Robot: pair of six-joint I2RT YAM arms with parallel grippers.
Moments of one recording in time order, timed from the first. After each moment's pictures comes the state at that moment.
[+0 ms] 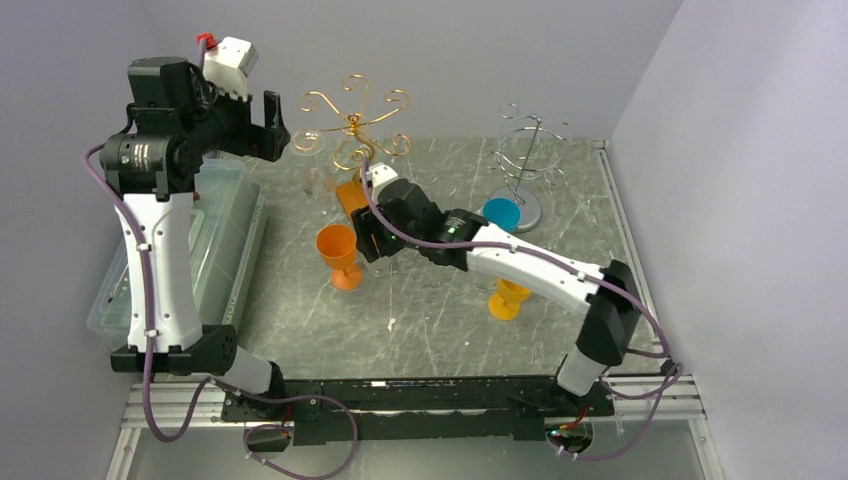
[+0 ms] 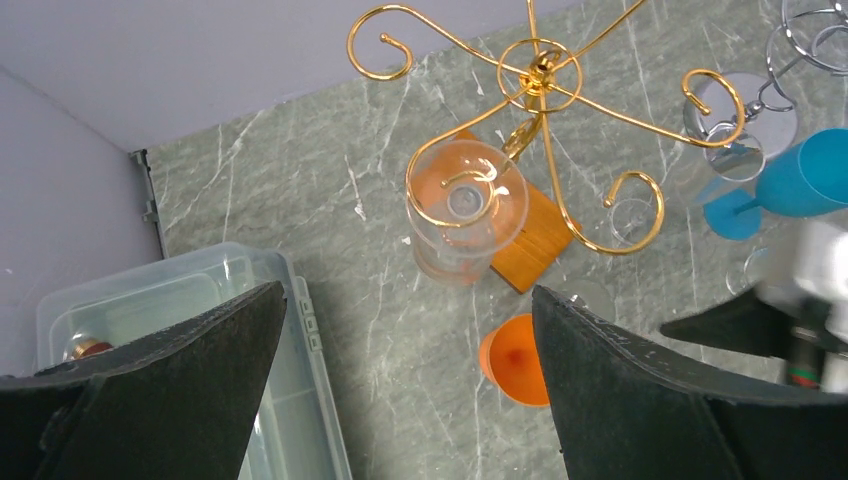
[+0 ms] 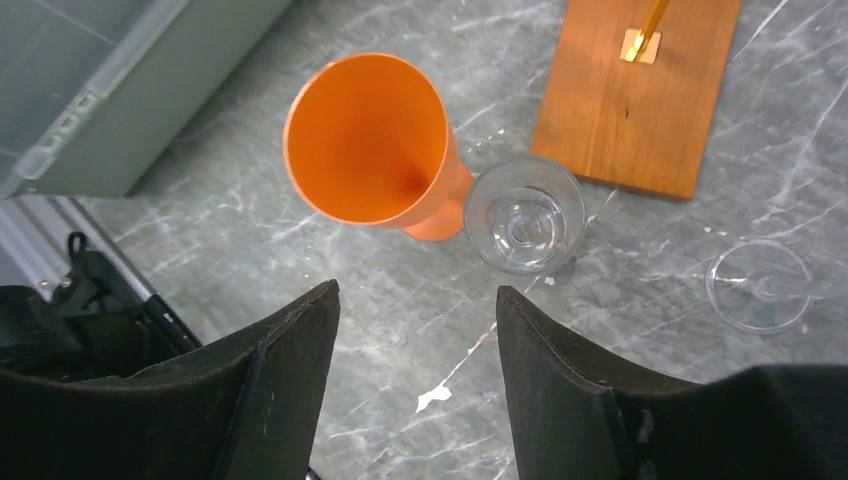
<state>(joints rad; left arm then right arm) -0.01 1.50 2.21 -1.15 0.27 0.16 0.99 1.63 1.52 -0.43 0.09 0.33</state>
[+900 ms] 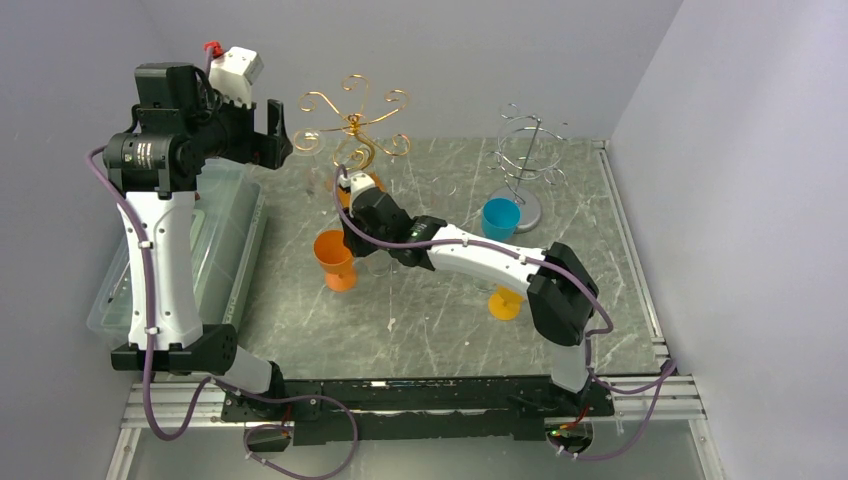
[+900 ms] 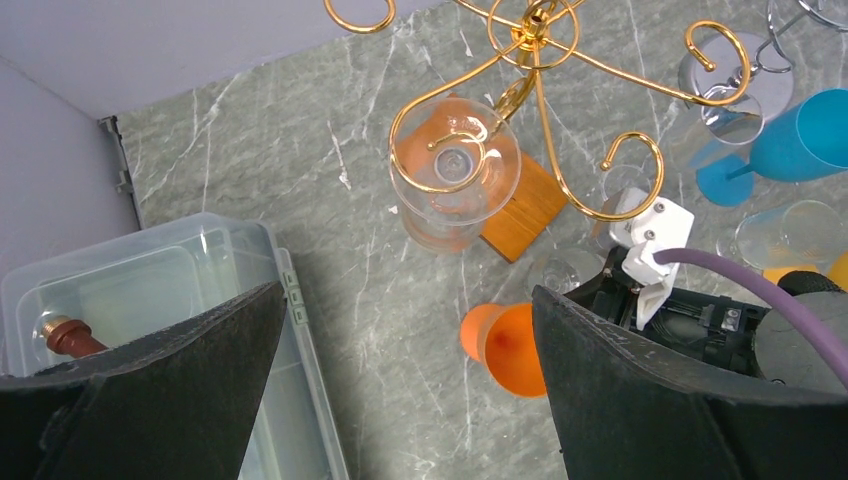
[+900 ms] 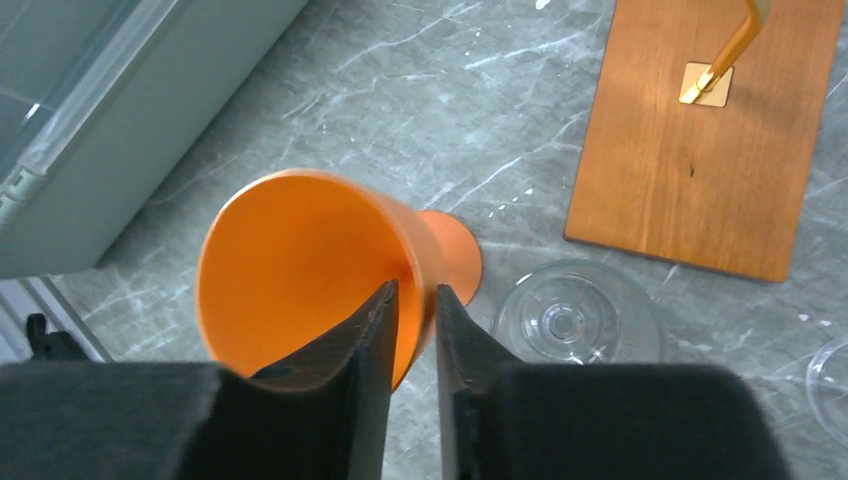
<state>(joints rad) -0.01 1.49 2.20 -1.22 0.28 0.17 0.99 1.90 1.55 -0.21 0.10 0.36</state>
